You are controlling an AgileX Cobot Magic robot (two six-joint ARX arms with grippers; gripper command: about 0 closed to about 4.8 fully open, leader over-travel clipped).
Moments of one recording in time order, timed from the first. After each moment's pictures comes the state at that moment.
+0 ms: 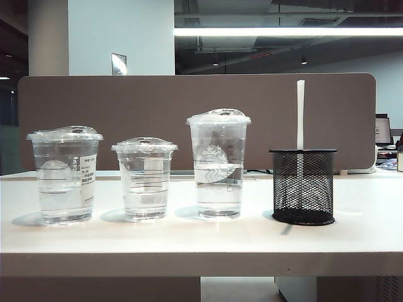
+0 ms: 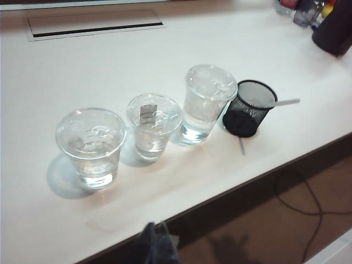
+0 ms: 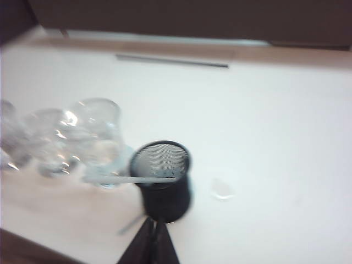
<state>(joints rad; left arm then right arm) 0.01 0.50 1.15 -1.13 0.54 0.10 0.00 0.43 0.81 -0.70 -0.33 -0.03</state>
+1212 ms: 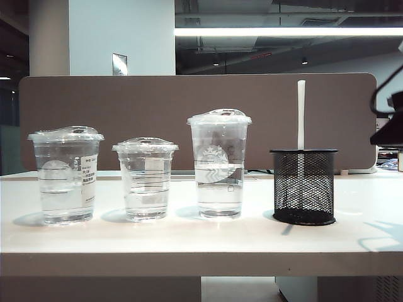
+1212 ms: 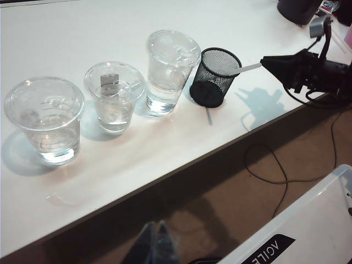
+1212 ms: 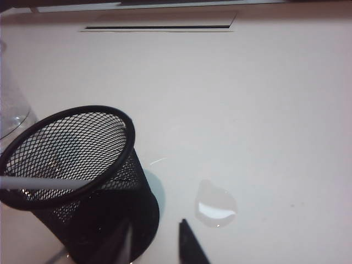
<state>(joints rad) -0.02 0.47 1.14 -1.25 0.62 0.13 -0.01 1.18 0.24 0.66 -0.37 0.03</state>
